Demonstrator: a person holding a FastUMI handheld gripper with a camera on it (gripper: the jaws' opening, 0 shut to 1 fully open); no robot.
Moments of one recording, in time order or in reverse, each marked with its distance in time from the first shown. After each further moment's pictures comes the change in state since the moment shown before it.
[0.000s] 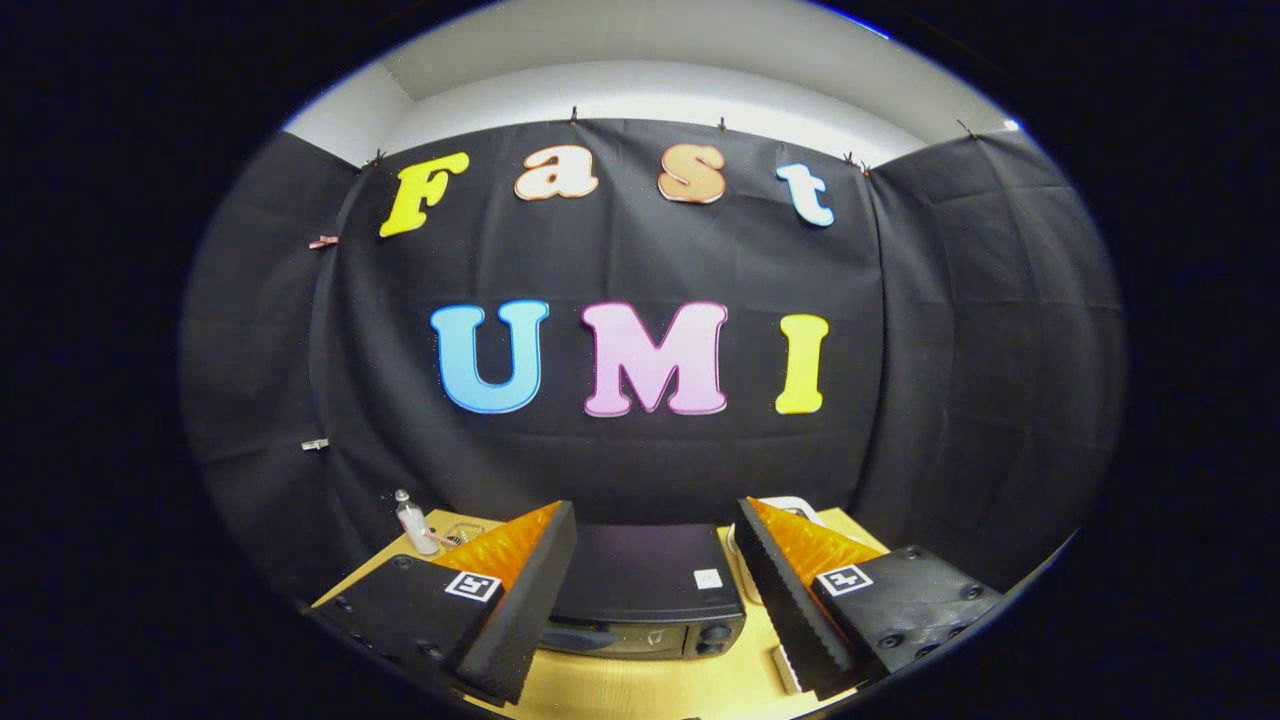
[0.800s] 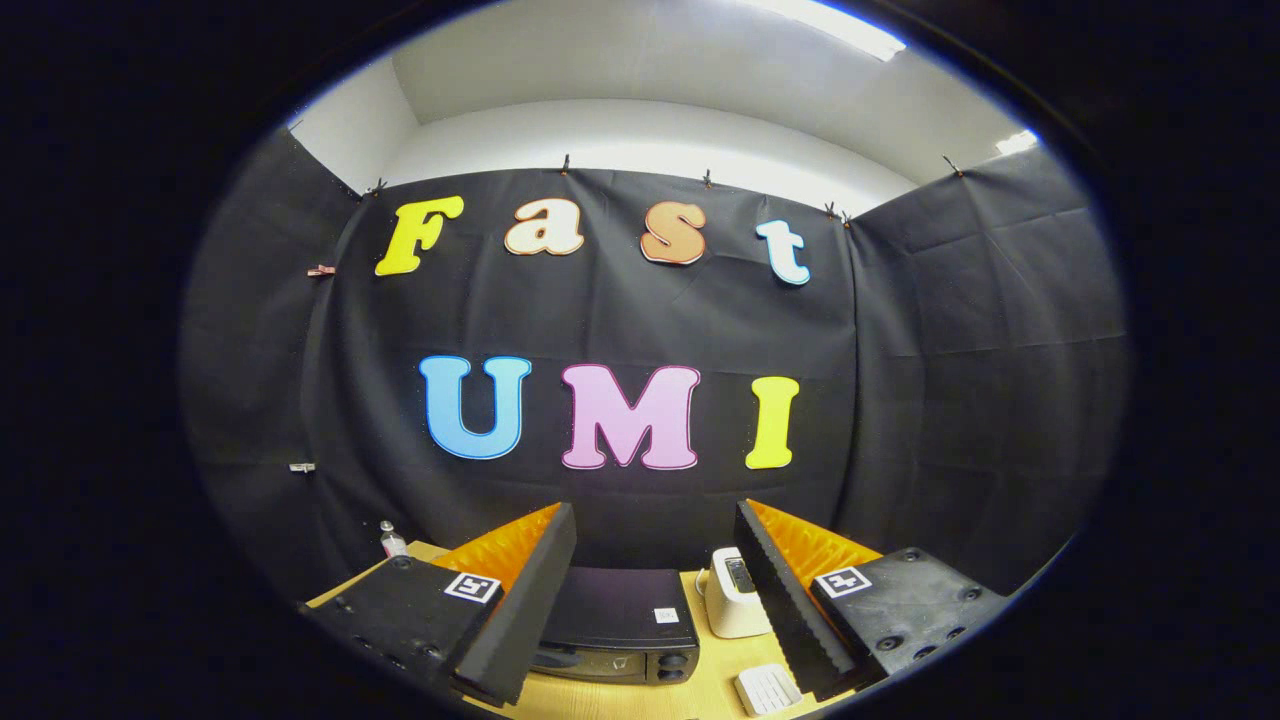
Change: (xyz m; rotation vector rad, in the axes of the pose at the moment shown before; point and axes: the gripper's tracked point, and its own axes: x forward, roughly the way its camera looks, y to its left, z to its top) arm -0.025 -0.027 0.043 -0.021 -0.108 -0.040
